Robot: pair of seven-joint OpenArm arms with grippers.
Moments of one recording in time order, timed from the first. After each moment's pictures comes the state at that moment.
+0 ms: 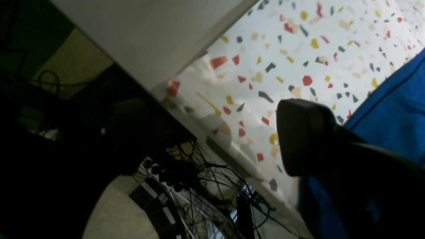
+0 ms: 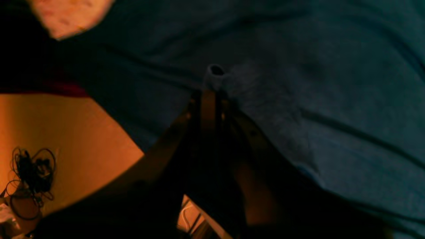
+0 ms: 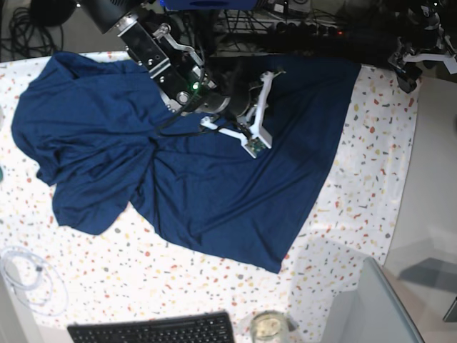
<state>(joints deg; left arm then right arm) 34.3 -9.9 -40.7 82.0 -40.5 -14.4 15.2 -3.9 -0.9 -37.5 83.6 17.0 6.8 -44.5</state>
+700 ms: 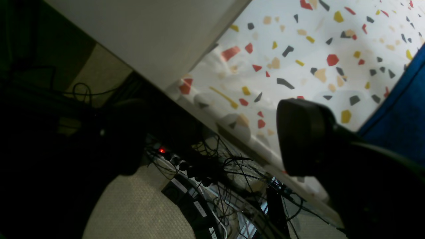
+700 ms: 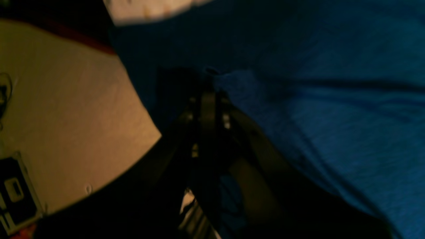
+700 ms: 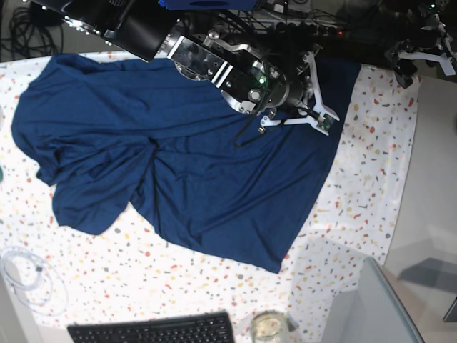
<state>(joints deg) 33.9 -9.6 -40.7 82.1 -31.0 -14.4 15.3 7.9 -5.5 -59.6 73.0 17.2 4.6 -45.4</state>
